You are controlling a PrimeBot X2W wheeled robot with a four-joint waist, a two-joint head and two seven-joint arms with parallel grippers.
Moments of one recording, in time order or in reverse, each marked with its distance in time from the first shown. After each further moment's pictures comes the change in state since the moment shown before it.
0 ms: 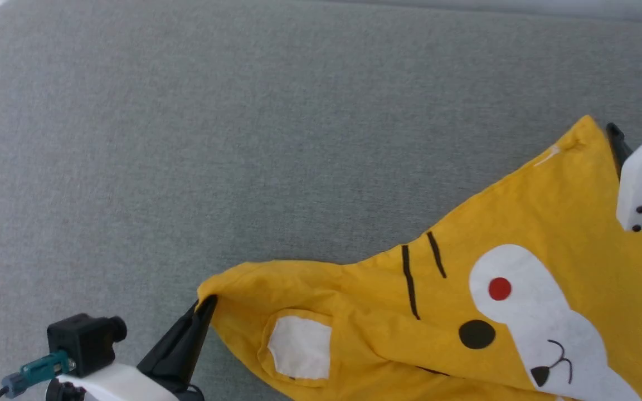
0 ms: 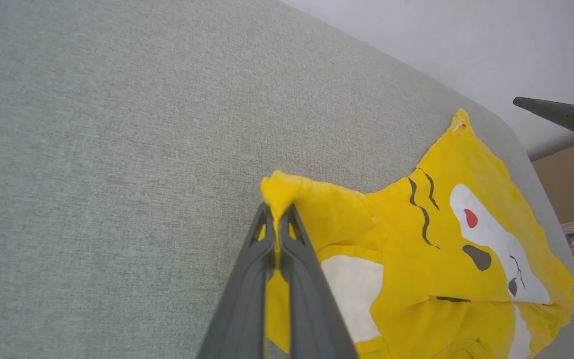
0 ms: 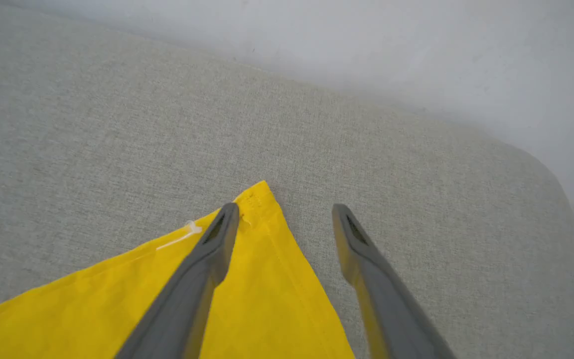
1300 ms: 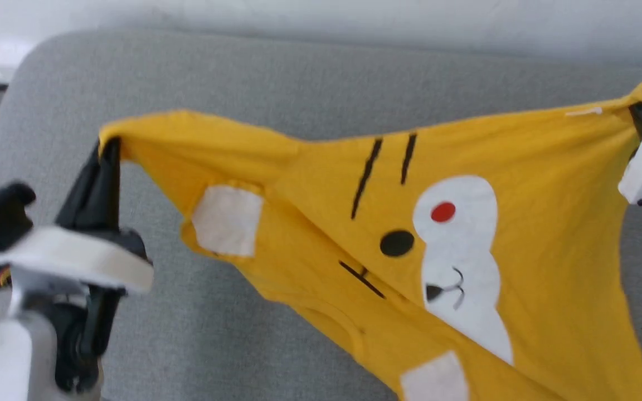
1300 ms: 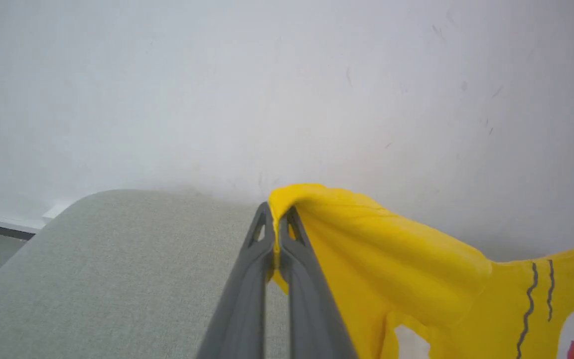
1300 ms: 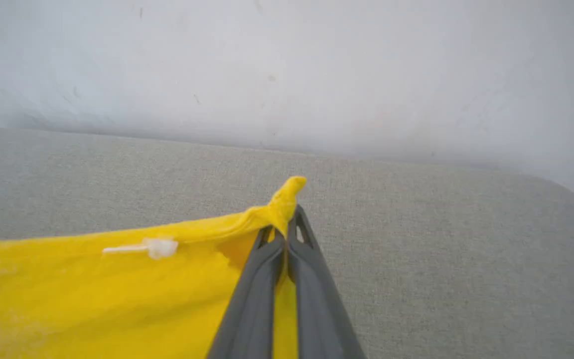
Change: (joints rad) left arm -0.403 -0.002 0.098 0.169 0.139 0.081 -0.147; right arm -0.089 0.038 -0.076 0.142 0.112 0.000 -0.082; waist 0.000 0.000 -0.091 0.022
